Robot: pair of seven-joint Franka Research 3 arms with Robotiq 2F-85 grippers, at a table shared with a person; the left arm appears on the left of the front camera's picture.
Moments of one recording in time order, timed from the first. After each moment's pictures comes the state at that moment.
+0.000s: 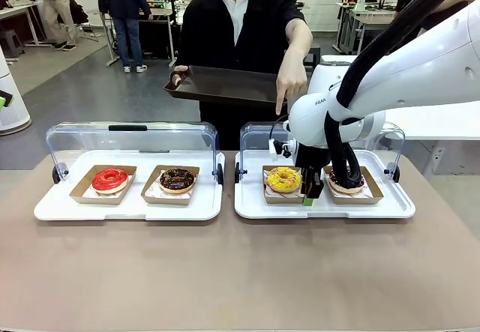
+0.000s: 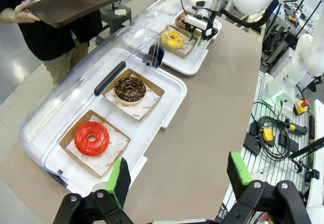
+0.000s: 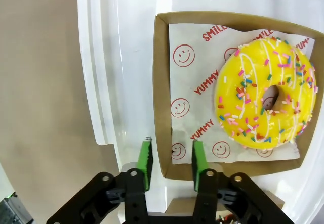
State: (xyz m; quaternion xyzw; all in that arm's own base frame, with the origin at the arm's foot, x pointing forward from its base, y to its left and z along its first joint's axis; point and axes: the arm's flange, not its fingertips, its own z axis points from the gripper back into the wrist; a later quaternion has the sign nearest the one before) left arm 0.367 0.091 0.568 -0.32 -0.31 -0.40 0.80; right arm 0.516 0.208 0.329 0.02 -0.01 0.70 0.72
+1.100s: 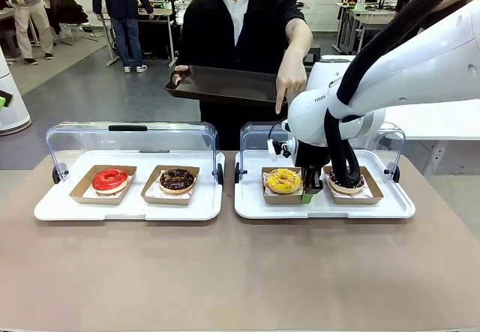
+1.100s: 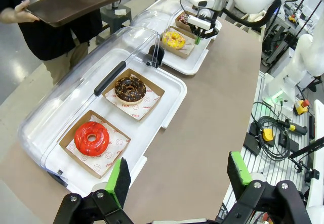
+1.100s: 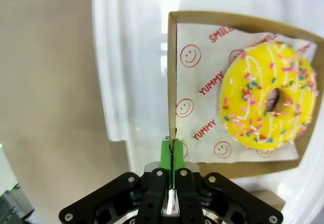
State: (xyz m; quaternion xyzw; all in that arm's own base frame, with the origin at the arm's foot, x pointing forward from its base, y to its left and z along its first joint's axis) left arm 0.367 0.091 0.567 -0.32 -0.31 -0.40 0.80; right arm 0.506 0.215 0.340 0.03 0.00 0.71 0.70
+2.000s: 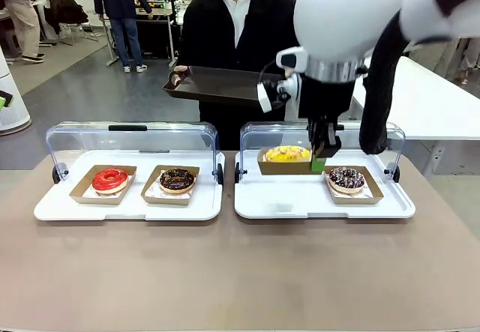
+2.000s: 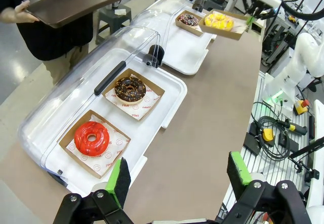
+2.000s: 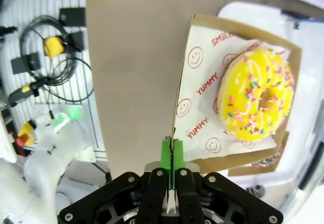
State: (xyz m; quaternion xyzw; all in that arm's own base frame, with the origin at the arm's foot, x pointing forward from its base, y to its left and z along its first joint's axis) left arm 0.367 0.091 0.567 -0.32 -0.31 -0.40 0.80; right arm 0.362 0.251 0.543 -0.01 0.01 0.71 0.70
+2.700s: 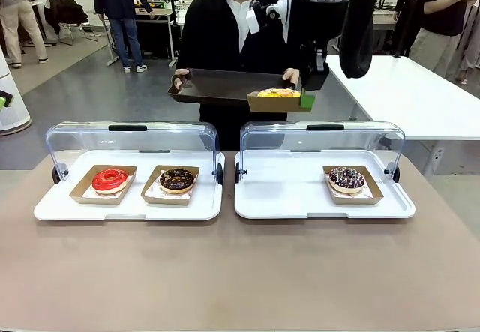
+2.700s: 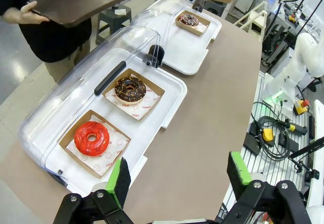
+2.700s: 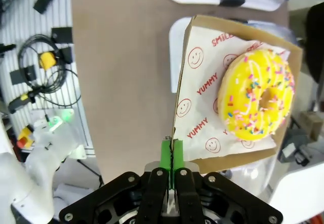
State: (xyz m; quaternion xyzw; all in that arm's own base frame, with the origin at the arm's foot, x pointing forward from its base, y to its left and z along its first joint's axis) left arm 0.367 0.091 0.567 -0.32 -0.31 -0.40 0.80; right arm 0.427 0.267 0.634 -0.02 -0.02 0.70 0.72
